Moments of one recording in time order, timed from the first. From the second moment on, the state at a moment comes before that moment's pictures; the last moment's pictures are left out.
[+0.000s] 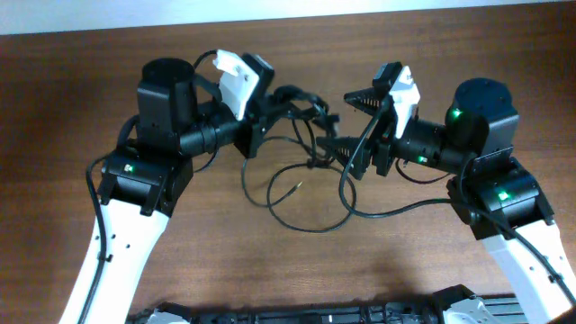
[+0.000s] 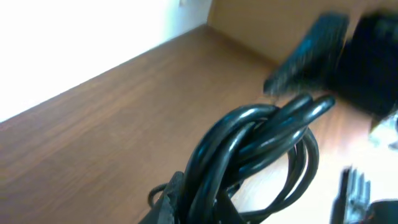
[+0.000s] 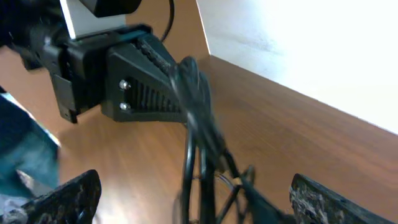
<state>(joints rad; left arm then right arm) -0.32 1.29 1.36 -0.57 0.66 0.13 0.26 1.09 1.15 -0.38 -0.79 -0.02</state>
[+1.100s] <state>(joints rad) -0.45 1.29 1.36 -0.62 0.58 0.30 0.27 1.09 1.15 -0.42 -0.79 -0.27</state>
